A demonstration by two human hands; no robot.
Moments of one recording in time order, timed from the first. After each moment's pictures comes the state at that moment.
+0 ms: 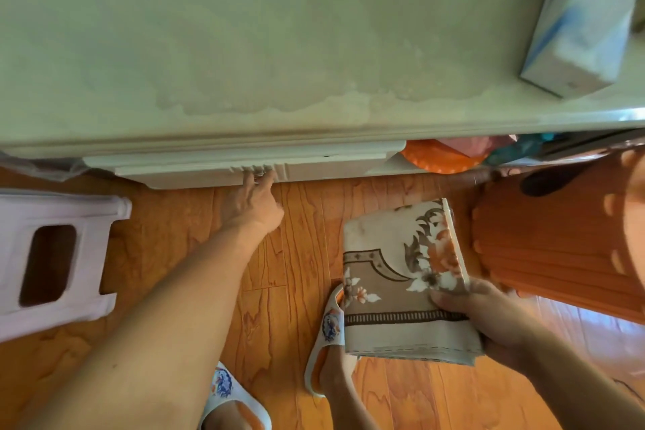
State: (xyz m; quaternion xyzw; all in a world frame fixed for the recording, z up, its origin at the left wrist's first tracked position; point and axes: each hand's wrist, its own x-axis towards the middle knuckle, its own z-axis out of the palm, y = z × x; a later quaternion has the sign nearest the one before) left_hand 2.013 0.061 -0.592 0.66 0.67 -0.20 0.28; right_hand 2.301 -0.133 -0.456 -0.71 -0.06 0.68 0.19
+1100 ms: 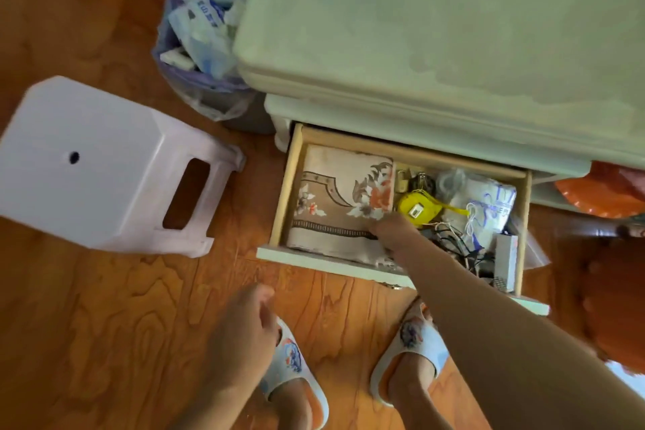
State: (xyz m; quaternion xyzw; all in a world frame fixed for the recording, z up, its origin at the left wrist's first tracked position) left_hand 1.769 -0.150 -0.553 0.50 0.79 0.00 0.36; right_hand 2.001 0.006 -0.625 -0.77 -0.24 0.58 0.01
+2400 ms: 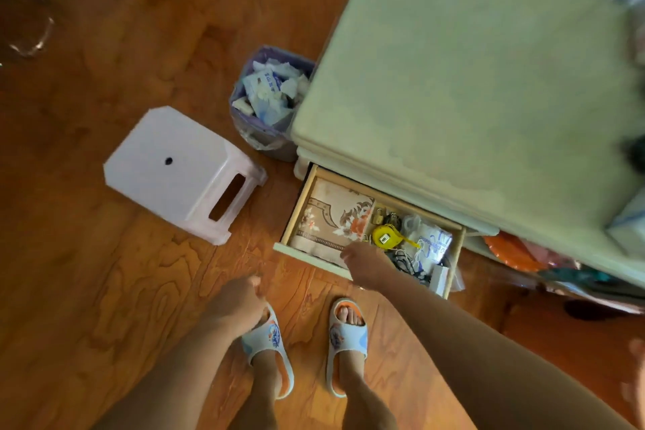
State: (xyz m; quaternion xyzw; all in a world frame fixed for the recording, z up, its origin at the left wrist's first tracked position) left_hand 1.749 -0.133 -0.398 0.40 0.77 -0.11 0.49; right_hand 1.971 -0.014 -0.427 -0.57 -0.64 0.44 -0.26
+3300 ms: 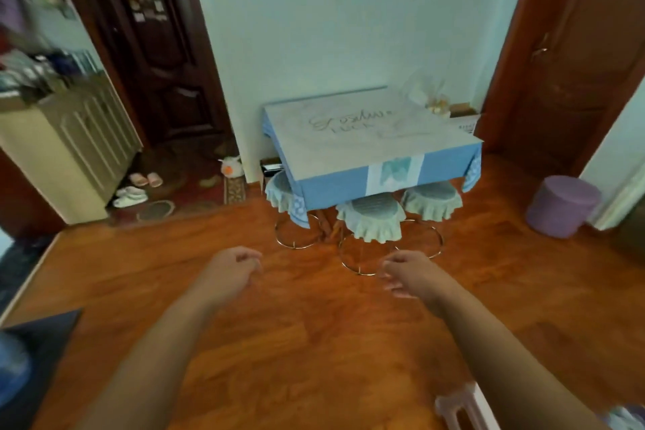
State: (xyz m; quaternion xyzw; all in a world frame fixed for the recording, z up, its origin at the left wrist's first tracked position) left_hand 1.203 -0.596 0.147 0.03 0.88 0.45 0.17; right_hand 1.315 -0.297 0.122 -0.26 -0.79 0.55 -0.06
